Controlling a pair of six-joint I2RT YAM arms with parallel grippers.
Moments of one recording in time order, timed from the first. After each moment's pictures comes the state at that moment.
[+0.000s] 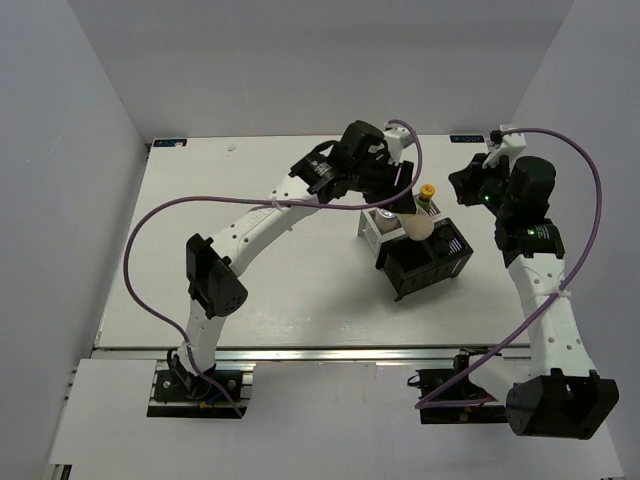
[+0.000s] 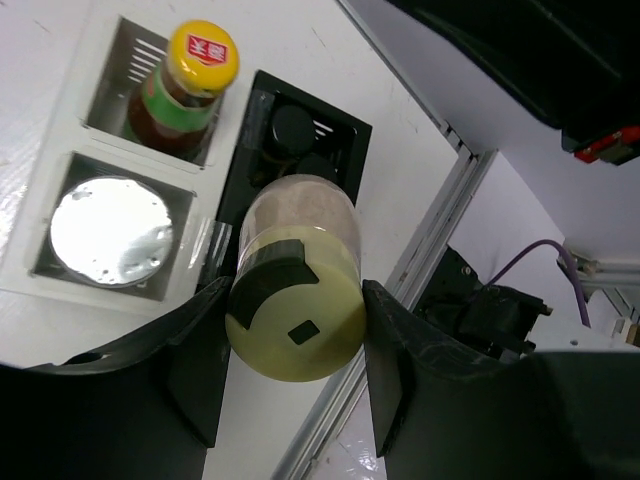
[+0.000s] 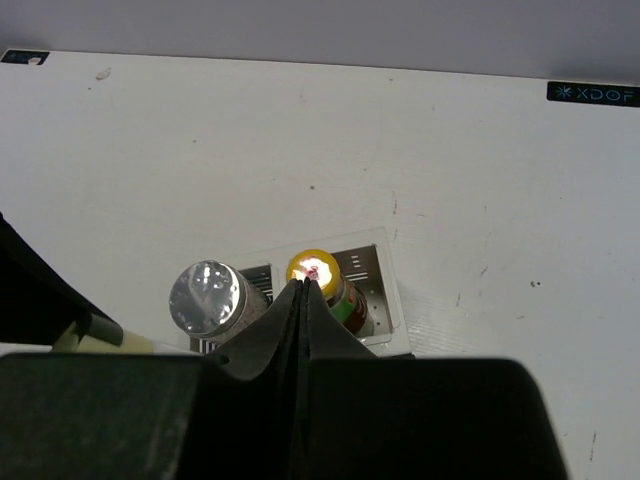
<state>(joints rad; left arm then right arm) -0.83 2.04 2.21 -0.71 0.36 -0.36 0.01 1.07 1.11 -0.27 -0.35 0.09</state>
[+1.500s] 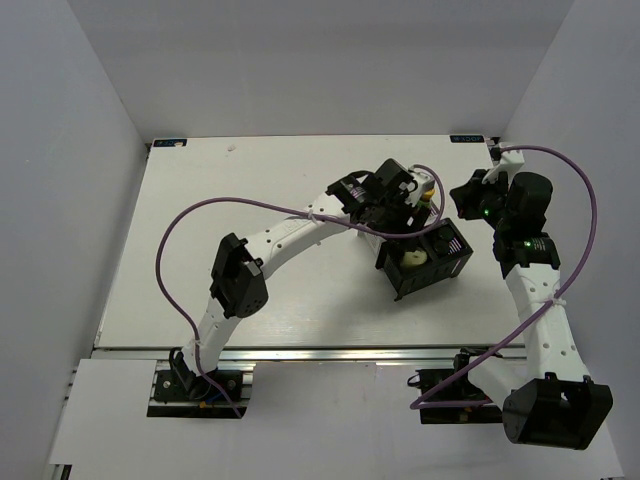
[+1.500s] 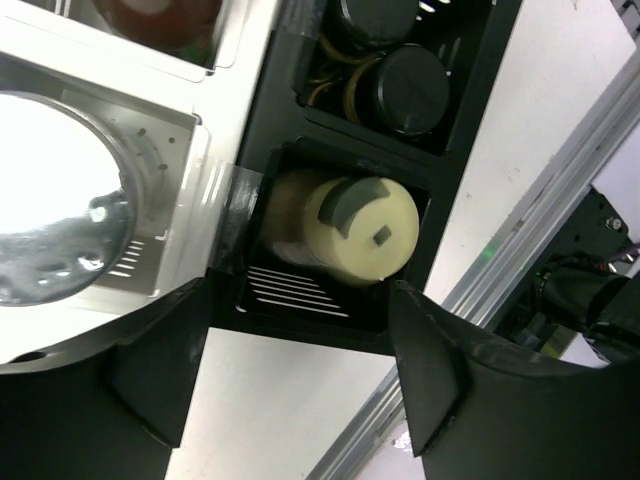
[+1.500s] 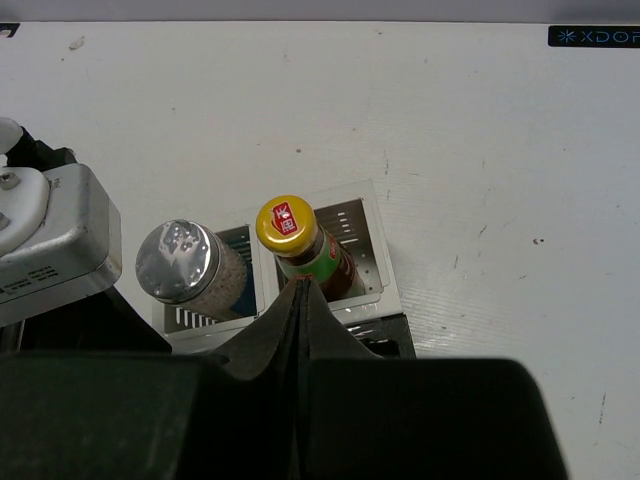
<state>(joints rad) -0.95 2.19 2.19 -0.83 0.19 -0.24 -0.05 1.02 0.96 -0.24 -0.37 0.09</state>
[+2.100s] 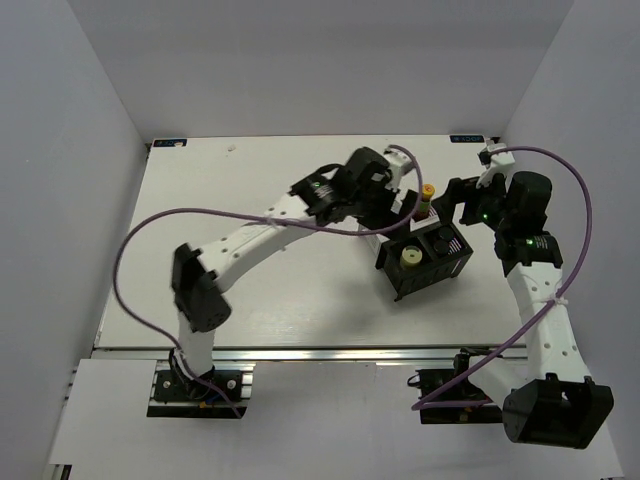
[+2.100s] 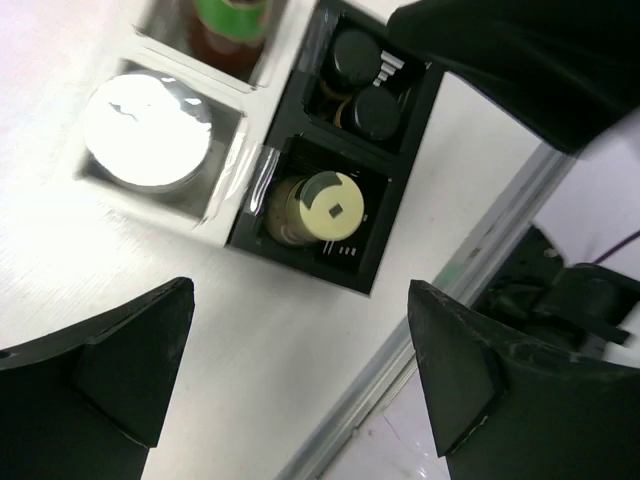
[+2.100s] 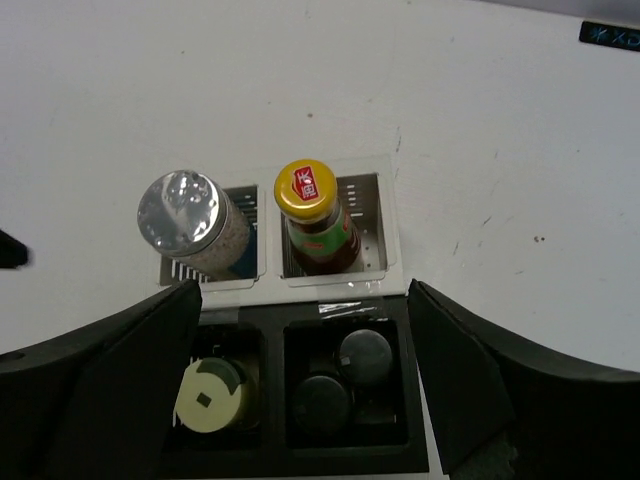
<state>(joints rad) -0.94 1.96 2.01 -0.74 0.11 -0.28 -0.05 1.02 0.99 -0.33 -0.44 -0.05</state>
